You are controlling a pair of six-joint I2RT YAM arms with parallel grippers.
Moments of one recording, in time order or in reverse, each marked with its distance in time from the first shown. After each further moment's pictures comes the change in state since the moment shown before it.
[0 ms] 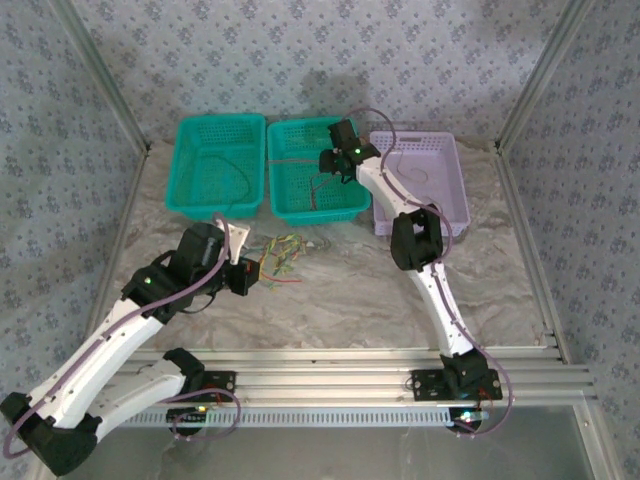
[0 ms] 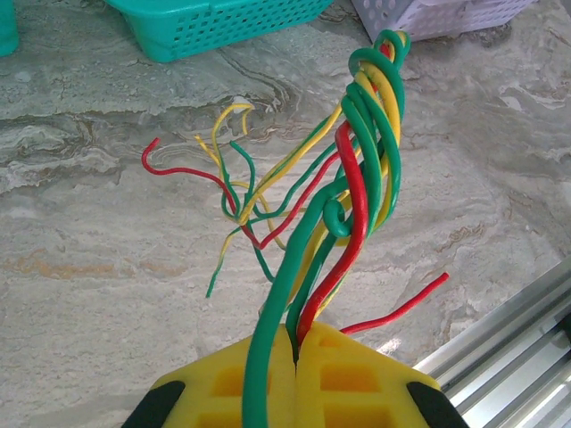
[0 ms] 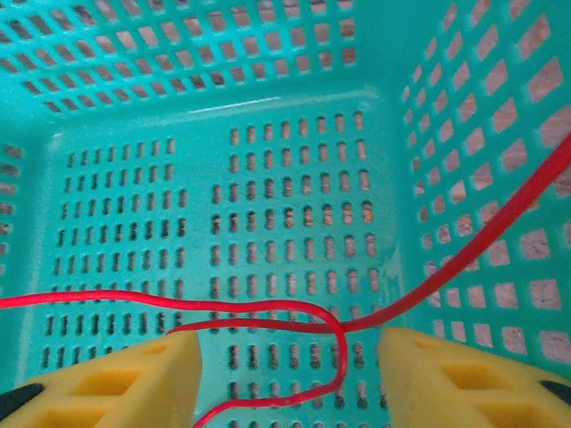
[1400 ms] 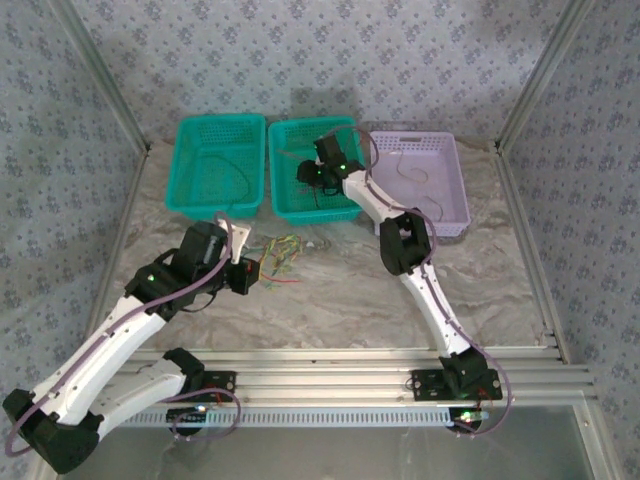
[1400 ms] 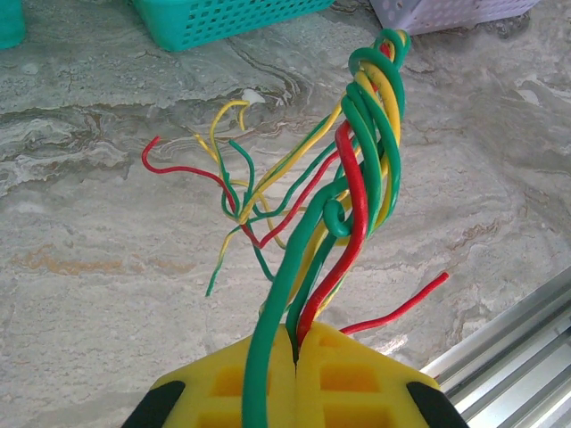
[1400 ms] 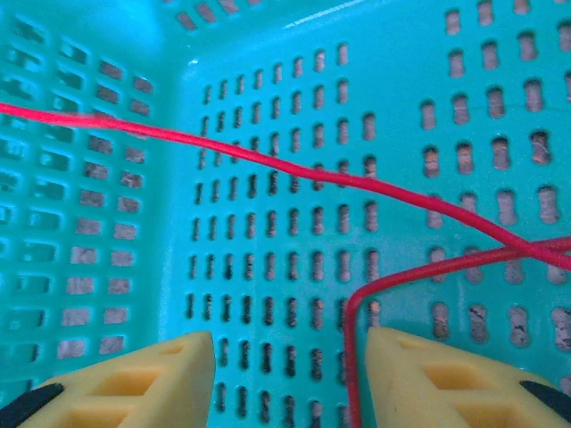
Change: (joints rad) left arm 0.013 0.021 -0.006 0.001 -0.003 0.014; right arm 0.056 0.107 -0.001 0.188 -0.209 0.158
